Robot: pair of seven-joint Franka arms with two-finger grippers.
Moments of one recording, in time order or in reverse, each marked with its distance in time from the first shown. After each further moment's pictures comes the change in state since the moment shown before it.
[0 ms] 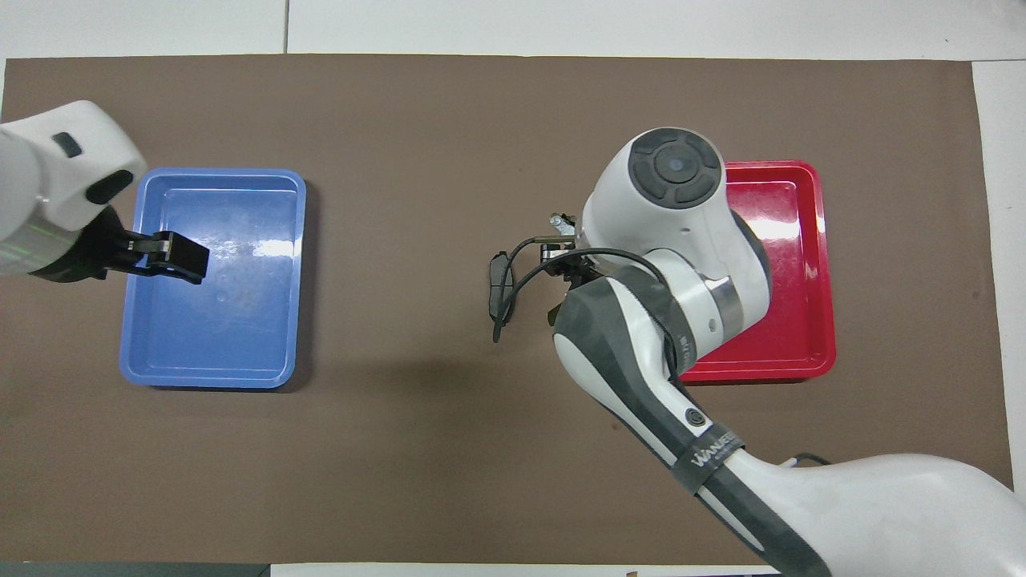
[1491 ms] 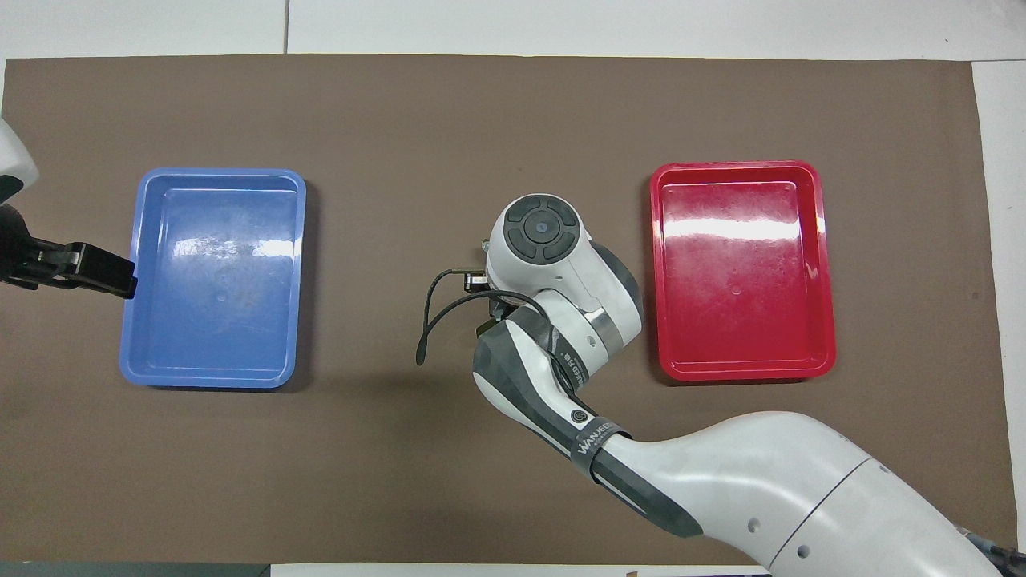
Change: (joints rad) left arm 0.015 -0.009 0.060 0.018 -0.013 -0.053 0.136; right arm 0.121 0.188 0.007 0.038 -0.054 0.174 0.164
